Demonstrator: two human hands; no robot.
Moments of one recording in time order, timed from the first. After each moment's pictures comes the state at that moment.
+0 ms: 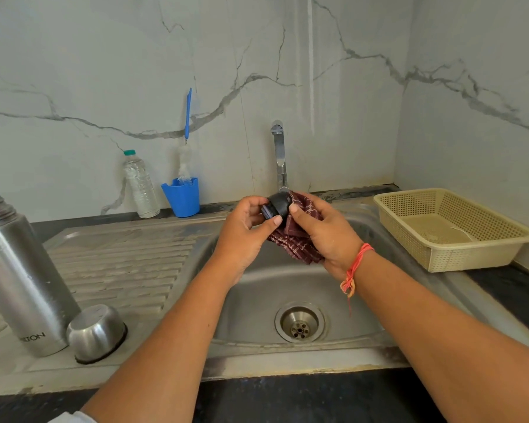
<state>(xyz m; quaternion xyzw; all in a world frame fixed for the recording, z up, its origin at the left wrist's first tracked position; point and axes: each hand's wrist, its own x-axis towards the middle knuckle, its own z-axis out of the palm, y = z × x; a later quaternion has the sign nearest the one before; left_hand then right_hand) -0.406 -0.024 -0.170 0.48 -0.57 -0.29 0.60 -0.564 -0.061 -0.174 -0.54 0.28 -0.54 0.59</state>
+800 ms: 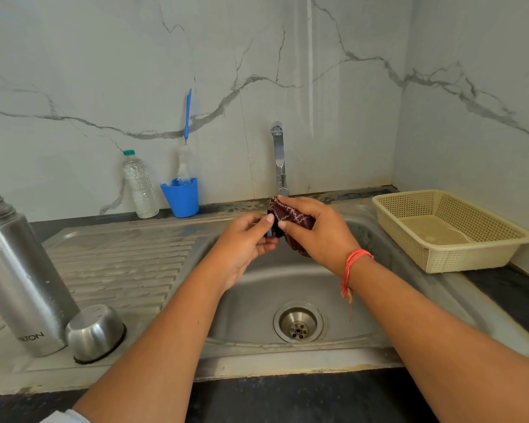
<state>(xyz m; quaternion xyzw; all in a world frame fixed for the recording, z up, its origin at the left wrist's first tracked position) -0.404 -0.021 -0.172 0.49 -0.48 -0.45 0.57 -0.570 -0.061 -0.173 -0.76 0.33 -0.49 0.26</state>
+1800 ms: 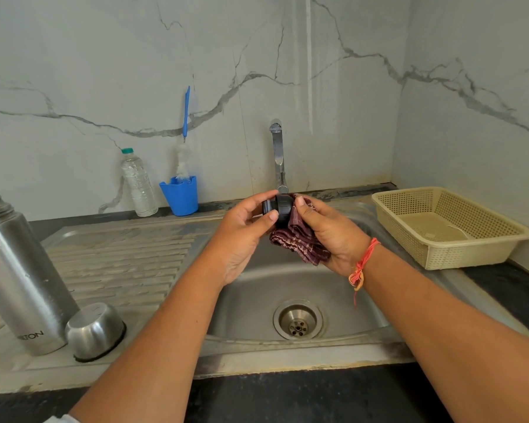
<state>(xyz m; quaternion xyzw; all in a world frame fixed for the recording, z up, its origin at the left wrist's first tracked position) -0.408 -0.010 -0.158 0.39 -0.54 -0.44 0.60 -0.574 -0.065 -0.173 -0.52 0.20 -0.46 0.69</state>
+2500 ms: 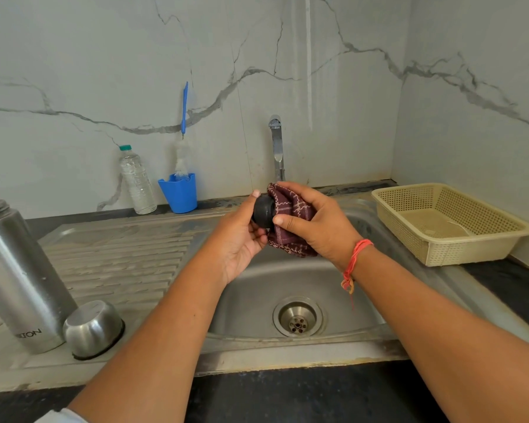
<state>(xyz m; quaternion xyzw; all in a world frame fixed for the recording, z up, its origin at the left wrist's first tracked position) -0.411 -0.014 -0.157 0.46 -0.37 -0.52 0.61 -0.570 -0.057 -0.167 -0.69 0.24 -0.51 0.45</state>
